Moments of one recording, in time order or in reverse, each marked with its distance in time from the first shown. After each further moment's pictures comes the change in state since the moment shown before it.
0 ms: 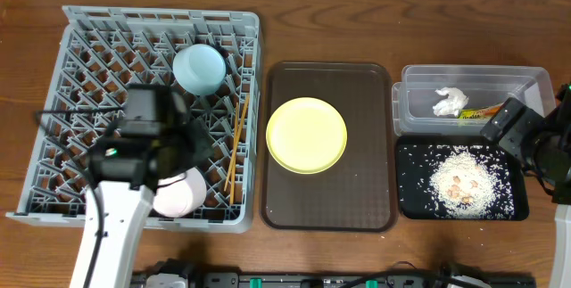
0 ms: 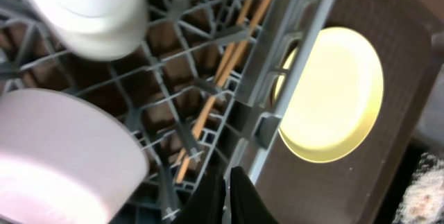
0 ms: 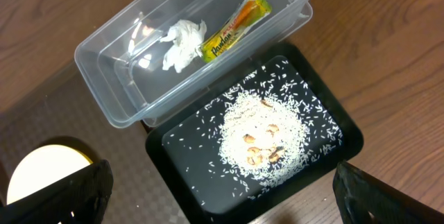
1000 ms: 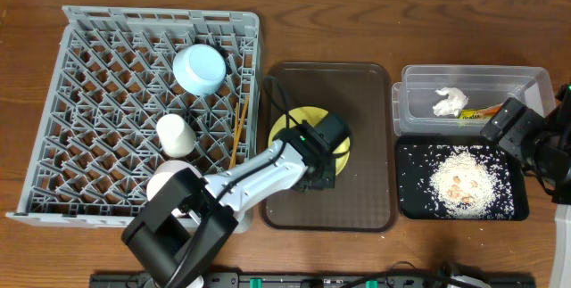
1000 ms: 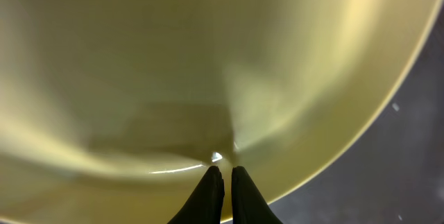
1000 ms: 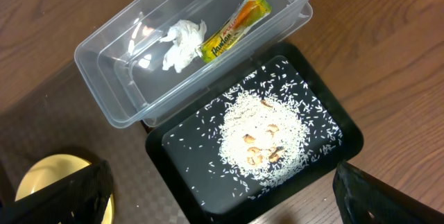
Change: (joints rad) left arm -0.737 0.652 0.006 0.425 -0.071 -0.190; right arm 0.000 0.000 0.000 0.000 0.000 0.000
